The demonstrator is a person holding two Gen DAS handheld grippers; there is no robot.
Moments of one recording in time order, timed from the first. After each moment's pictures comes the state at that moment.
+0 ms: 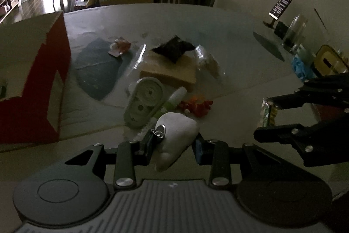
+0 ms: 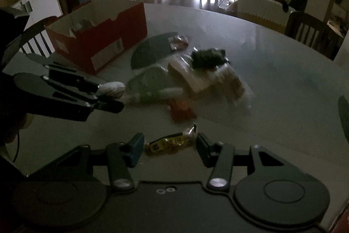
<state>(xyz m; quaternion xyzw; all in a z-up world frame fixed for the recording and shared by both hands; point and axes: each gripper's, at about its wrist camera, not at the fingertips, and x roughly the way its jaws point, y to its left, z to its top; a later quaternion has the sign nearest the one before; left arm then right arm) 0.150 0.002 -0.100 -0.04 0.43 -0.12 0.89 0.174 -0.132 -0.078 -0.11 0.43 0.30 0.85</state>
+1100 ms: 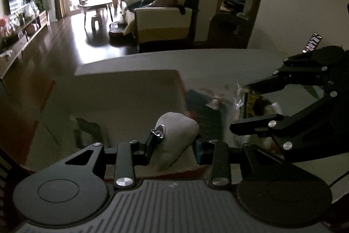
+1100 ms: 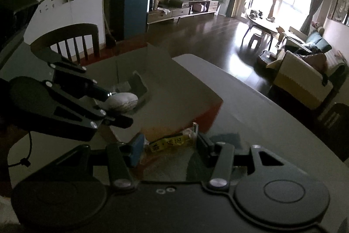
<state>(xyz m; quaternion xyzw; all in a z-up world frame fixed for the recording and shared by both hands) 0.165 0.190 -0.019 -0.02 0.37 -0.05 0.93 0.238 0.096 -0.005 -0.21 0.33 0.39 0.83</state>
